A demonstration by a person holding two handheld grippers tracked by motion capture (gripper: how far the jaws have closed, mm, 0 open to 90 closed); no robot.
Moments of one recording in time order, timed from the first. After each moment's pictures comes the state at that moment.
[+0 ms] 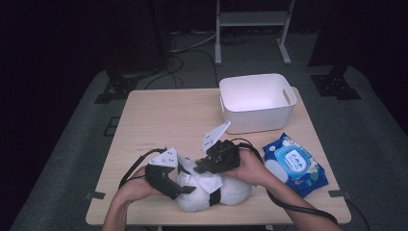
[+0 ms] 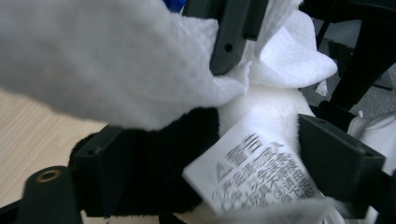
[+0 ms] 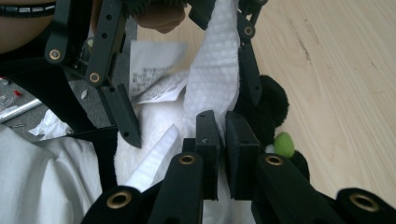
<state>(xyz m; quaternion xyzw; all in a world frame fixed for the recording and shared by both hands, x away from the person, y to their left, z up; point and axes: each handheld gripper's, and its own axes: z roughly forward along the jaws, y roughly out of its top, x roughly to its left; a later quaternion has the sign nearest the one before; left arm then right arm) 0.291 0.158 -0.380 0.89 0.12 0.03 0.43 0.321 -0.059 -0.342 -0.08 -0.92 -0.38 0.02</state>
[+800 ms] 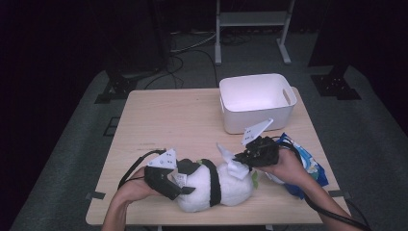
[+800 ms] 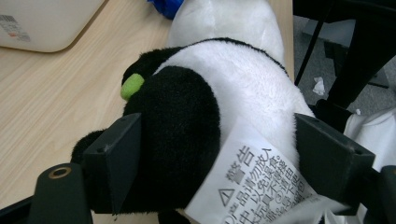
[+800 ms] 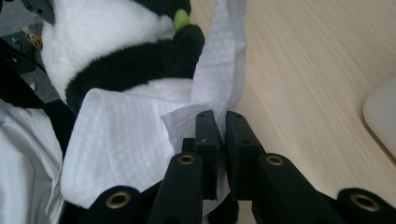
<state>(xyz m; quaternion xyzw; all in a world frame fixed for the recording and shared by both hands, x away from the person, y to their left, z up) 0.291 0.160 -0.382 0.89 0.11 0.03 0.43 0.329 -0.157 -0.348 -0.17 -0.92 -0.34 -0.05</state>
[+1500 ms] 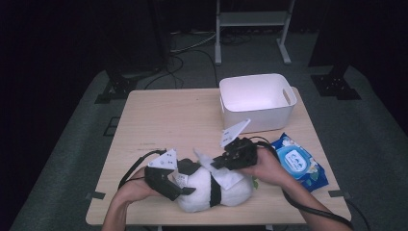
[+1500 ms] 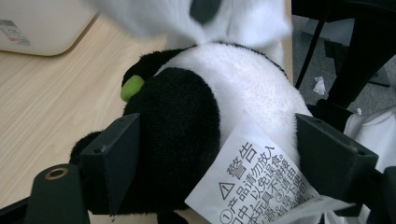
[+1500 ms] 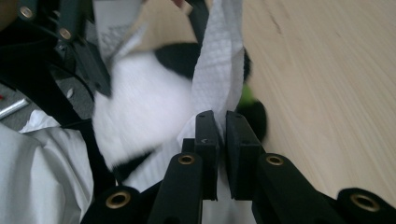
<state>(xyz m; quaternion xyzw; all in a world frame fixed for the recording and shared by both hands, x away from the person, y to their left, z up) 0.289 0.158 -0.381 0.89 0.11 0.03 0.44 0.326 -0.098 -0.343 -0.12 -0.92 -0.37 0.00</state>
